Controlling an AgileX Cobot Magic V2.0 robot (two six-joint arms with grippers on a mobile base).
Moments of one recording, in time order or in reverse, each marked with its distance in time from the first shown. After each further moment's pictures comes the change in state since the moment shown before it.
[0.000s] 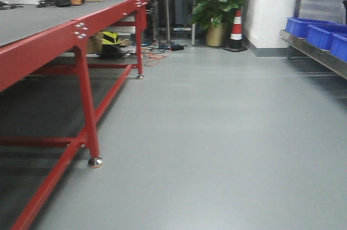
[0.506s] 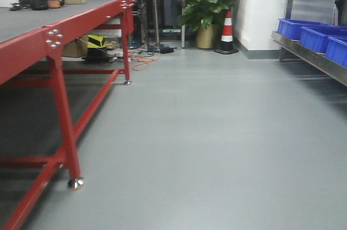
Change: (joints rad) left arm 0.000 0.000 0.000 0.000 0.000 0.000; right arm 0.000 0.000 0.000 0.000 0.000 0.000
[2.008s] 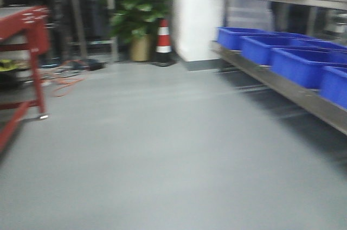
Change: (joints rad) left arm 0.000 0.000 0.000 0.000 -0.130 0.000; right arm 0.000 0.000 0.000 0.000 0.000 0.000
